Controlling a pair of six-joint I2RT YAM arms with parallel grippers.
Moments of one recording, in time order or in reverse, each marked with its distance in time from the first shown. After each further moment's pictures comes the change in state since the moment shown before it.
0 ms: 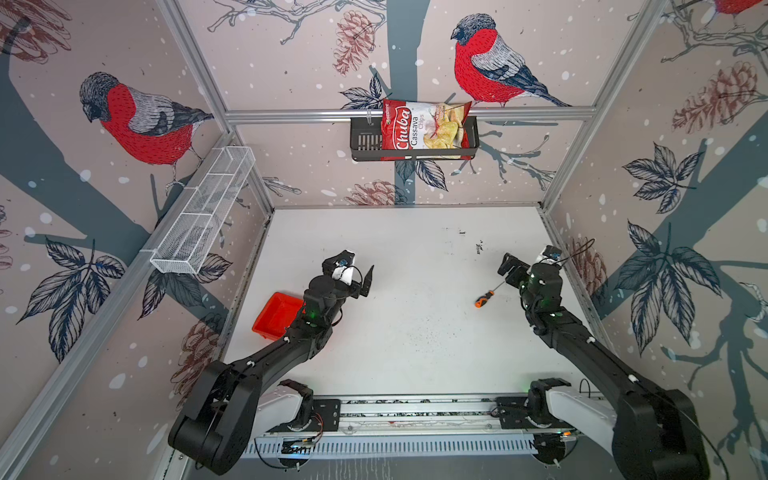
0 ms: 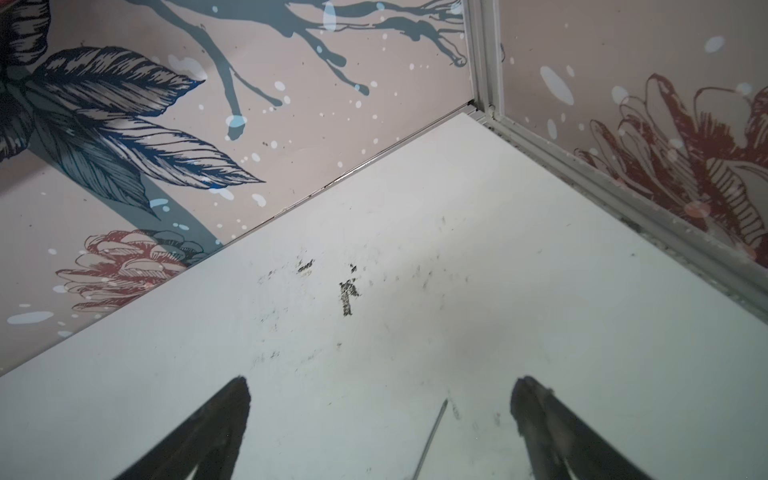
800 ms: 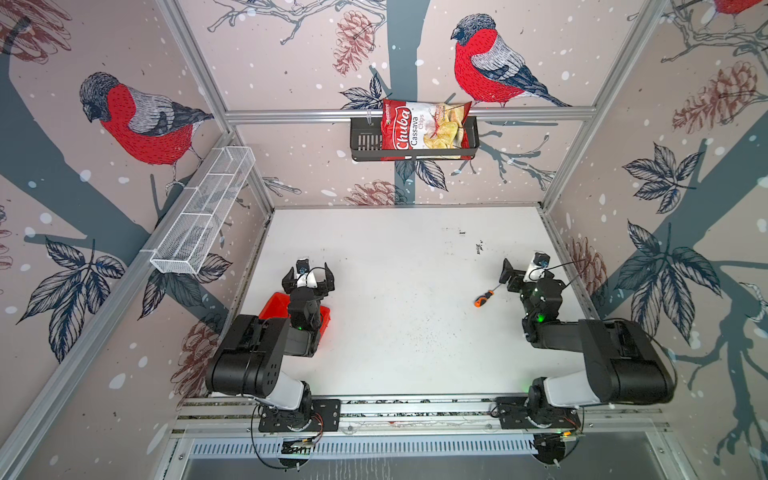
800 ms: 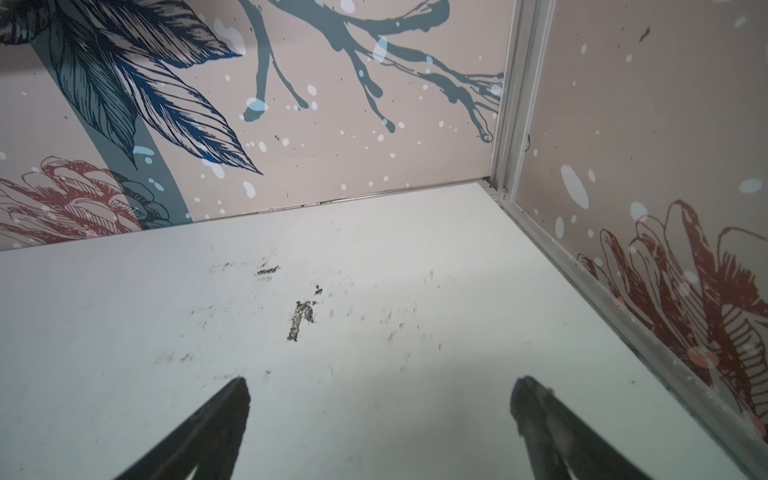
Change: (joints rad) left arm 0.322 0.304 -0.173 0.537 -0.301 -0.106; right arm -0.183 0.369 -0.206 0.811 -0.194 -0.431
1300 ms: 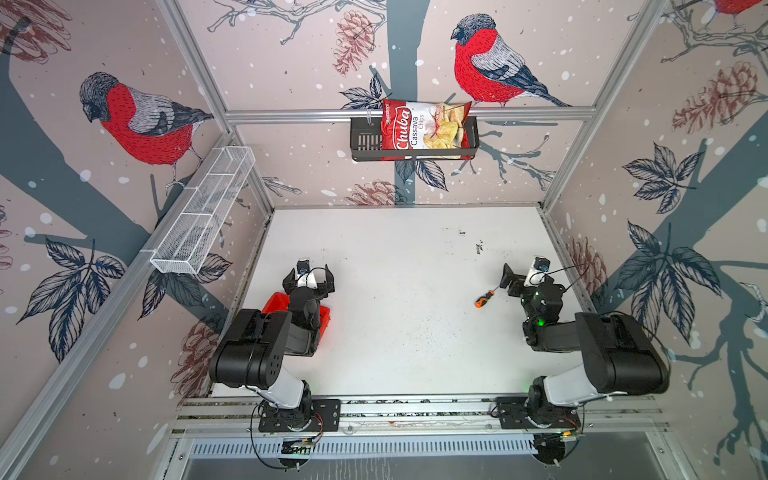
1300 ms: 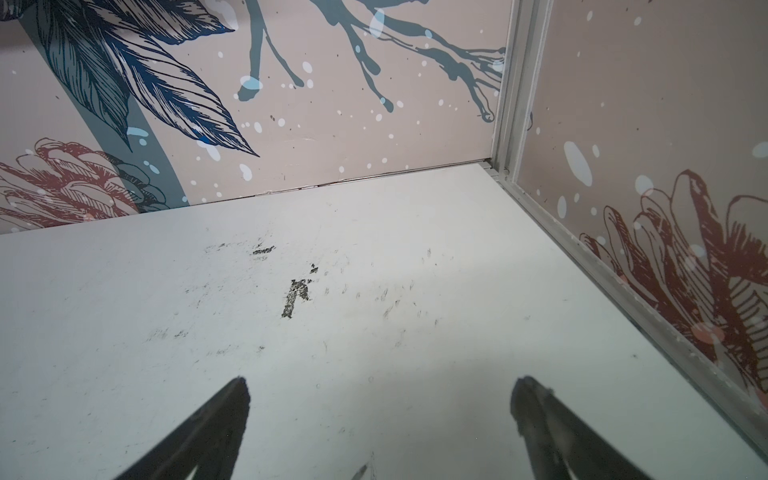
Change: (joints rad) left arm 0.033 0.090 -0.005 0.049 0.039 -0.007; right arm -0.034 0.084 -0.047 0.095 -0.053 0.004
